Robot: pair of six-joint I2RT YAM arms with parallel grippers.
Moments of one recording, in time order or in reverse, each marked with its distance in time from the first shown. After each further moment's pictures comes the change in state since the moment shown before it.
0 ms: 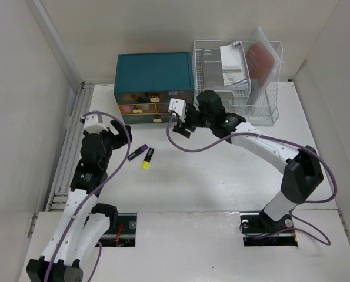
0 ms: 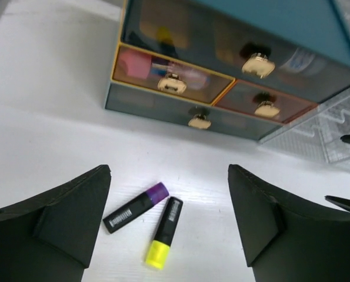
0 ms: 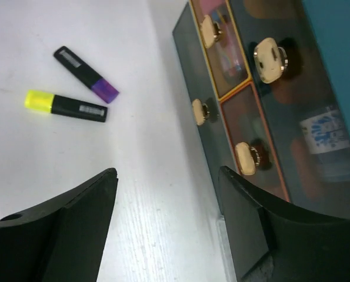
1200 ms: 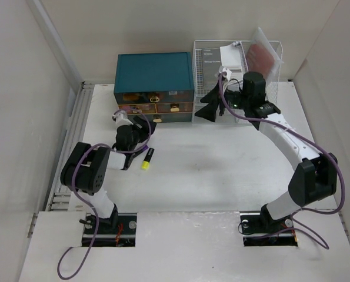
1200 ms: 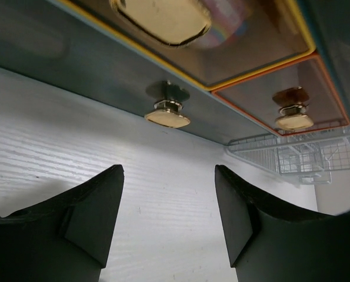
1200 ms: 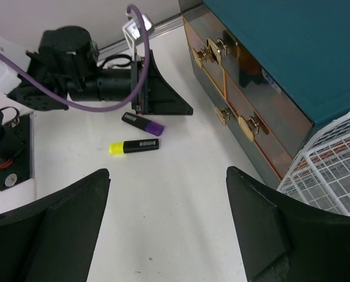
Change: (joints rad) left arm -0.050 1.022 -0.104 1.049 0.193 -0.438; right arm -0.385 -0.090 -0.020 0.107 -0.544 0.579
